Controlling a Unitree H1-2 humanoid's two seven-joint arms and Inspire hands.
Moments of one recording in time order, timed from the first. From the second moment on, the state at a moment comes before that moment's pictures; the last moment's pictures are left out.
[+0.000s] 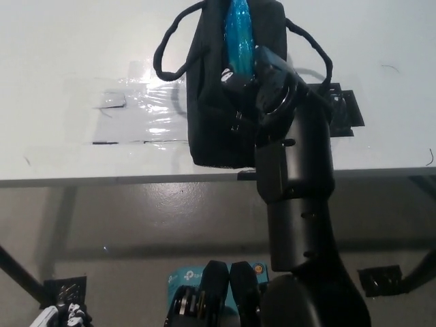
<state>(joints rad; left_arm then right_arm) 0.00 0.37 0.06 0.50 -0.13 -0.07 -0.34 -1.09 0.36 -0.45 0.46 -1.54 0.46 0.63</state>
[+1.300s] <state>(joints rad) 0.02 0.37 0.06 0.49 -0.12 -0.06 -0.34 -1.40 0.23 -0.36 0.51 -1.61 0.46 0.89</state>
